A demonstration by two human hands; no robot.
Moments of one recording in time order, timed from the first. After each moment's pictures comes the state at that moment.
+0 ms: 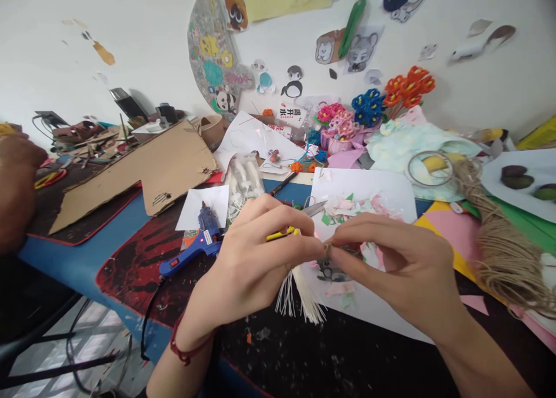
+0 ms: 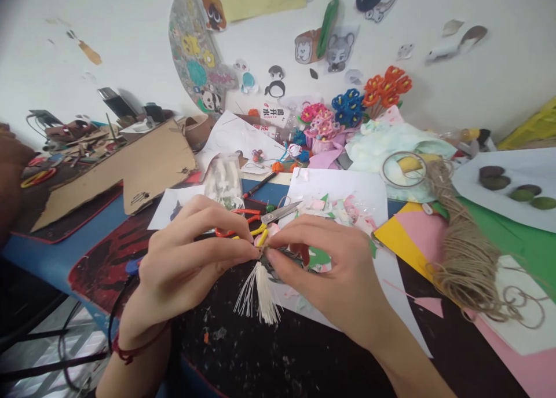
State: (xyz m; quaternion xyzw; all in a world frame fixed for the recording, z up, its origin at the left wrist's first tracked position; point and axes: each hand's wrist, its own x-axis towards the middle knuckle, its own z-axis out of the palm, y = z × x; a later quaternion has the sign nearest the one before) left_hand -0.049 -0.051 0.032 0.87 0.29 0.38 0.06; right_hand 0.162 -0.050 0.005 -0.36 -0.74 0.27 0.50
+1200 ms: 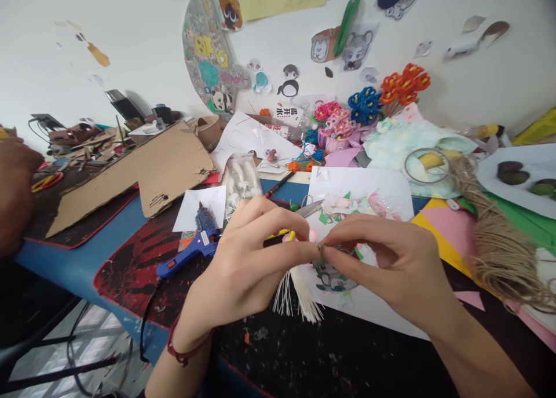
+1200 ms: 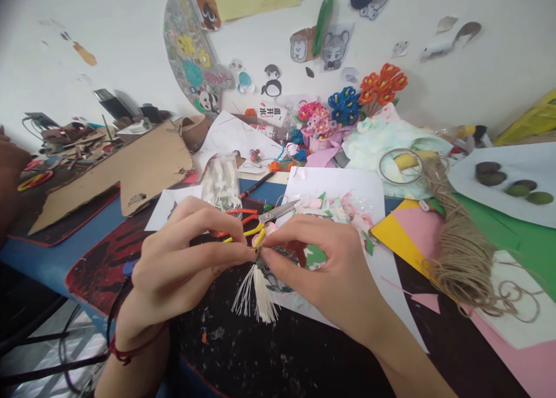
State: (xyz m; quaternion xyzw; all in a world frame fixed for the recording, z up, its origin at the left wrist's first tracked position) left_hand -0.048 -0.050 0.035 0.89 0.25 0.38 0.04; right_hand 0.164 -0.052 0.008 -0.38 -0.71 0.36 0.47
